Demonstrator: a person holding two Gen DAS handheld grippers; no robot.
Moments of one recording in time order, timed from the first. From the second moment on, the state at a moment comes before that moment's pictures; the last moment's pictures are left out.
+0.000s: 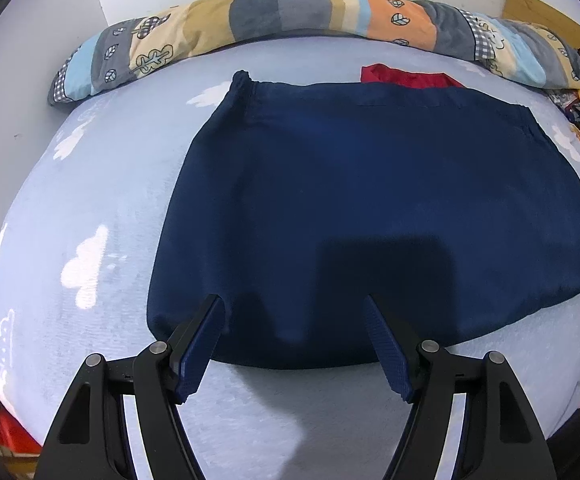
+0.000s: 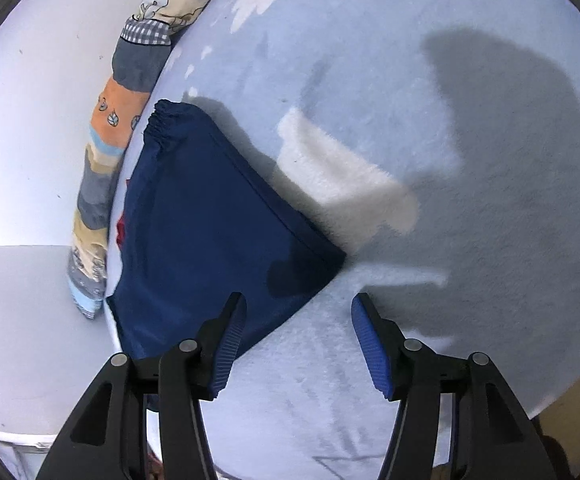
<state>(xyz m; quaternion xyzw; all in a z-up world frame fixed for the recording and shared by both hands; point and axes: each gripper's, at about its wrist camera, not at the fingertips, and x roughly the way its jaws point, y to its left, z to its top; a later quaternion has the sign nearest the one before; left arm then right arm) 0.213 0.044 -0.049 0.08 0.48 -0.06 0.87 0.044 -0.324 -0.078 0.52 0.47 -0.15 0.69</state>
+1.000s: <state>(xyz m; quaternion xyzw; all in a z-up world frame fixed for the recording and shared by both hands) 0.244 0.027 -0.081 0.08 0.52 -0.06 0.85 0.138 -0.320 -0.083 0.49 0.39 0.00 0.78</state>
